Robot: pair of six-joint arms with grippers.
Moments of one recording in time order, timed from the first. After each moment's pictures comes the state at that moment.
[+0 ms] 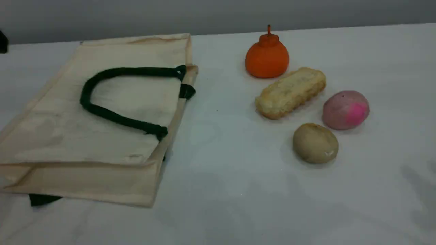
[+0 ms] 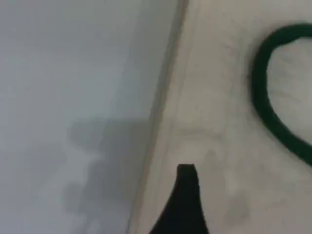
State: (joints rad) left arm 0.05 1.46 -0.83 -0.14 0.43 0.01; right arm -0.07 0.92 -0.53 0.92 0.50 -0.75
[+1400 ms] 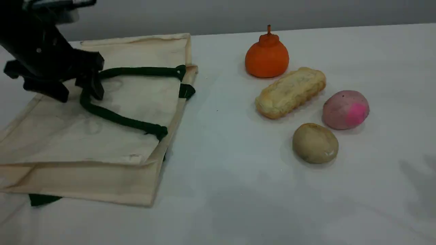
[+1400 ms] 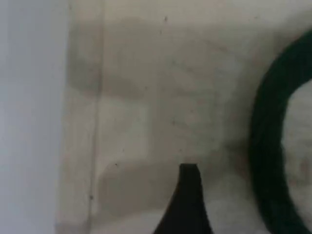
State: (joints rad) left arm -0.10 2.06 -1.14 -0.13 0.35 0.05; right arm -0.07 0.99 -0.53 0.98 0.48 -0.81
